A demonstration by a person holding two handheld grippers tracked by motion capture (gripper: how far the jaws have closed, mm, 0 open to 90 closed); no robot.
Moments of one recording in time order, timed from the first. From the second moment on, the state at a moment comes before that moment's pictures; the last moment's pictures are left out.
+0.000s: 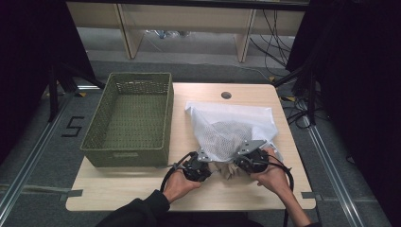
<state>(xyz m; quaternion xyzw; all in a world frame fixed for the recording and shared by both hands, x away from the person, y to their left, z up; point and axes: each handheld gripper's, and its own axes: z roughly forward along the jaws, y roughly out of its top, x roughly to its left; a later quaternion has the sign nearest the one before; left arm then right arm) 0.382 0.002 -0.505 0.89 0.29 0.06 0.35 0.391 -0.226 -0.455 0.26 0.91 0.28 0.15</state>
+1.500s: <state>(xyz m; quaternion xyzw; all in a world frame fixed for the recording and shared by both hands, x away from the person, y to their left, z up) 0.362 0.015 -0.501 0.91 0.26 0.09 0.31 0.431 -0.214 -0.431 0.26 0.90 0.29 0.18</state>
